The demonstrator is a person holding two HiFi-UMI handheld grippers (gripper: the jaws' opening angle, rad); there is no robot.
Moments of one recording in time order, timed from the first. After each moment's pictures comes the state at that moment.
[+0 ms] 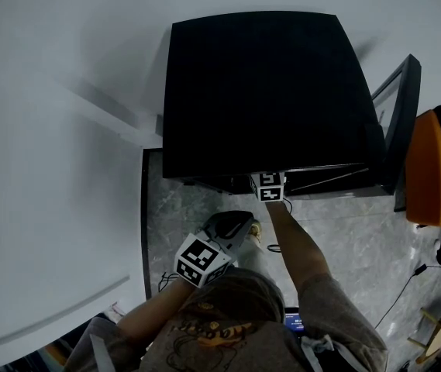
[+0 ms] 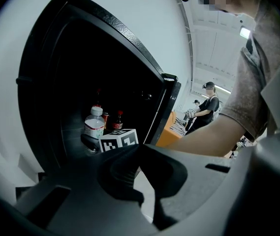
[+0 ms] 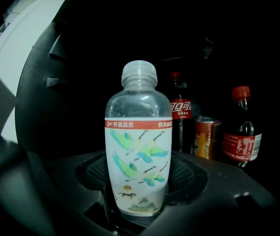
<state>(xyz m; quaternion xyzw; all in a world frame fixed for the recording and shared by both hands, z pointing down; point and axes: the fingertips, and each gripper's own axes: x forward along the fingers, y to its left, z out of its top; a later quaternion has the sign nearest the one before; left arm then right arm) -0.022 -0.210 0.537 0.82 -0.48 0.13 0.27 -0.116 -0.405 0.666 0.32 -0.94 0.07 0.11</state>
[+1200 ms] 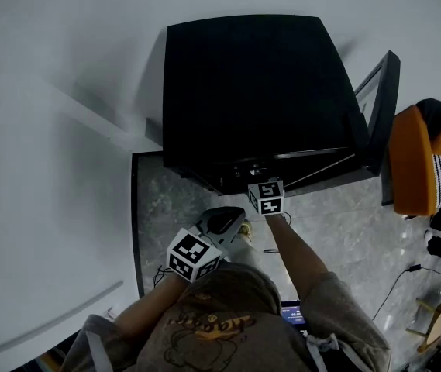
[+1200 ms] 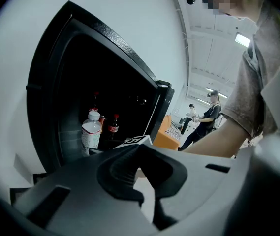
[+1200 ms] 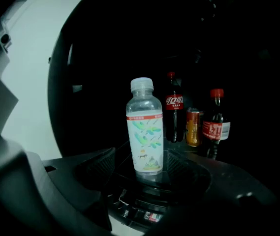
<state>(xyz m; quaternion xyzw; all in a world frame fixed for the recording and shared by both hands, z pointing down) -0.025 -0.196 0.520 0.84 -0.47 0.10 0.27 -0.075 -0.351 0.670 0.30 -0.93 0.11 0.16</state>
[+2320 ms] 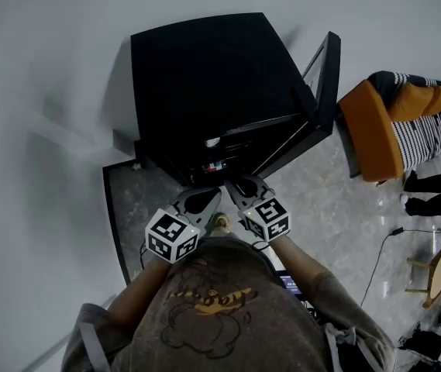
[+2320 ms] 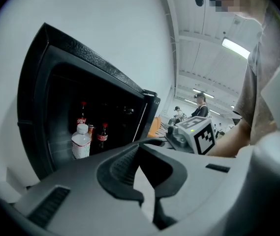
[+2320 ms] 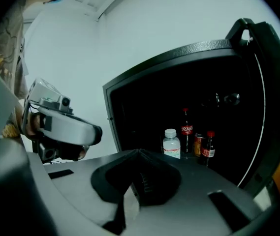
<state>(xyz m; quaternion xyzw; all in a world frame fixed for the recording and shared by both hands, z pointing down) -0.021 -0.190 0.478 0.88 -0.41 0.09 0.24 -0.019 -0.231 0.520 0.23 -0.95 0.14 0.15</state>
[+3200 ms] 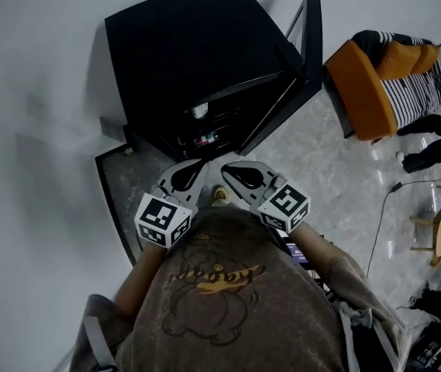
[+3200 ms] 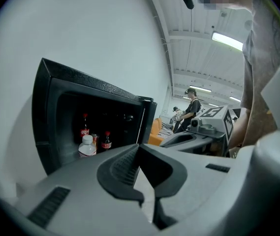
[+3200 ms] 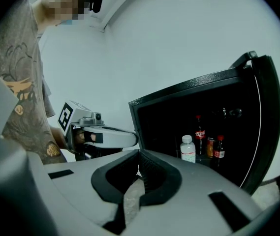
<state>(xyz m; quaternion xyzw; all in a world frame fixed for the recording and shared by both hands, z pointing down) -0.034 -0.179 0.454 0.88 -0.42 0.09 0.18 -0.003 -0.164 0.462 0.17 -0.97 0.15 0.11</state>
